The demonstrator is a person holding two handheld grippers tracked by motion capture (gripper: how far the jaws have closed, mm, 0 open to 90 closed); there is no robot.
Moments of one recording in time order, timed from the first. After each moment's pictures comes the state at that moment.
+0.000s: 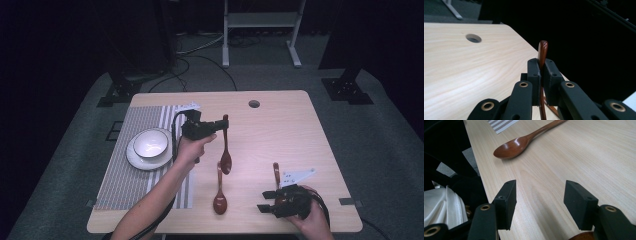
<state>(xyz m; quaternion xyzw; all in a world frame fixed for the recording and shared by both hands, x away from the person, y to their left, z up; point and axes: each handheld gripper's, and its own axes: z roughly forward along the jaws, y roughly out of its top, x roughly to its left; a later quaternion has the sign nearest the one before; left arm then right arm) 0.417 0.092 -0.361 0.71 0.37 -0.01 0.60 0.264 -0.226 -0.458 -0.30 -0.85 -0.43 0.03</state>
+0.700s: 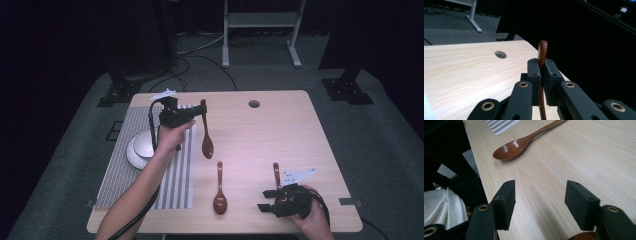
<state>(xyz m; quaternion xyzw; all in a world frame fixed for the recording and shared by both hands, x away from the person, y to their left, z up) 0.432 0.148 -0.332 0.68 0.40 0.04 0.61 0.265 -0.227 -0.457 -0.31 -0.85 -0.43 0.03</state>
